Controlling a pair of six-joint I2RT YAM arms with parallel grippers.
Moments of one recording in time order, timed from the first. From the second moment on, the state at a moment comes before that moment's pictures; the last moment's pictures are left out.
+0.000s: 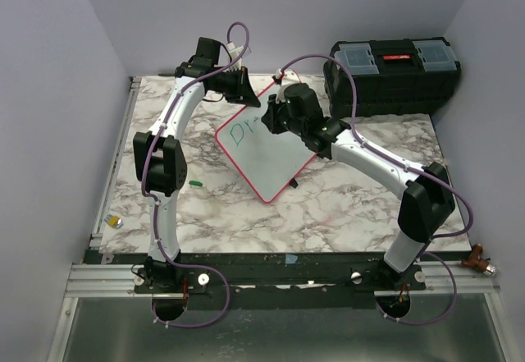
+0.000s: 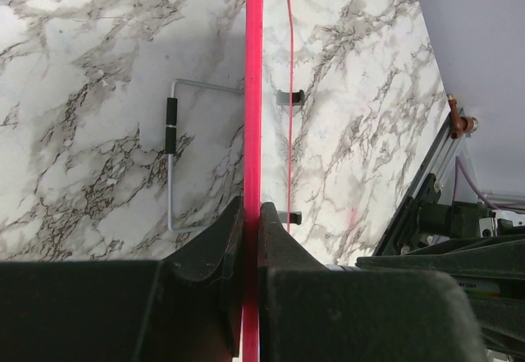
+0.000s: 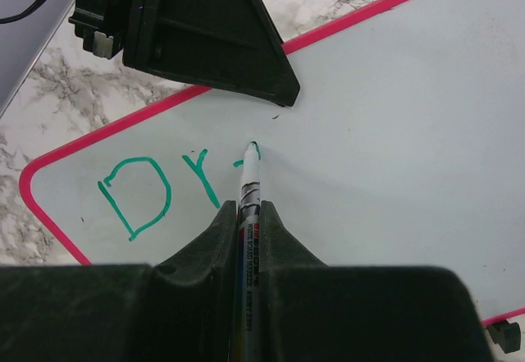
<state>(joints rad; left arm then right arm) -0.23 2.17 2.15 -0.81 0.85 -0.15 0.73 1.72 1.45 -0.14 0.10 0.27</state>
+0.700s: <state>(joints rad) -0.23 2.17 2.15 -0.81 0.84 -0.15 0.72 1.68 1.36 -0.07 0.01 0.28</state>
